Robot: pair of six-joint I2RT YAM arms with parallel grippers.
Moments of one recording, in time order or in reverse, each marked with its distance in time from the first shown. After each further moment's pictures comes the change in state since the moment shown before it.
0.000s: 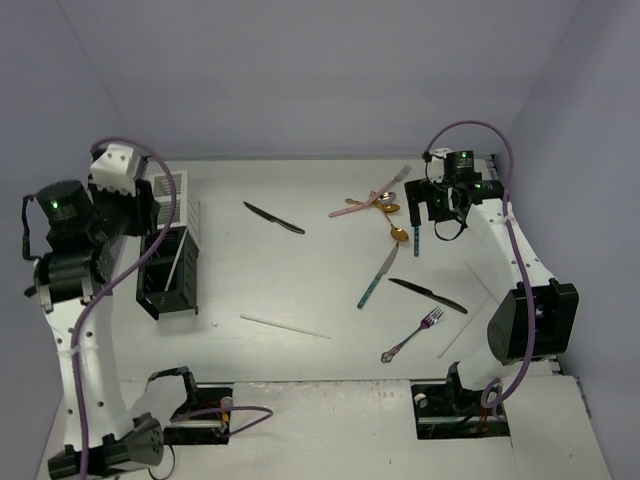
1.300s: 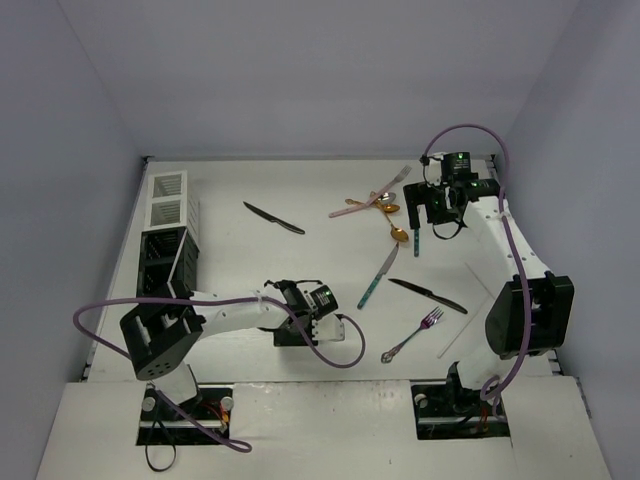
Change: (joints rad) left arm -1.283 0.647 -0.445 -0.006 -0.499 0.247; right arm -0.009 0.040 0.005 -0.018 0.001 0.000
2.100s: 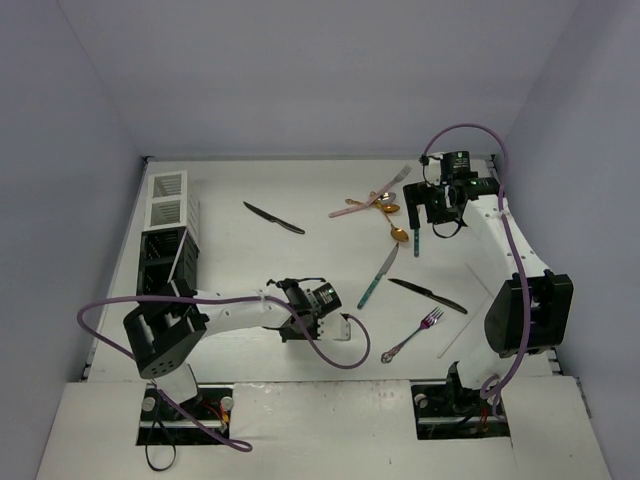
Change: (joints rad) left arm 0.001 0.022 0.015 0.060 0.027 0.049; right arm 0.000 0.010 0.014 -0.016 0.000 -0.003
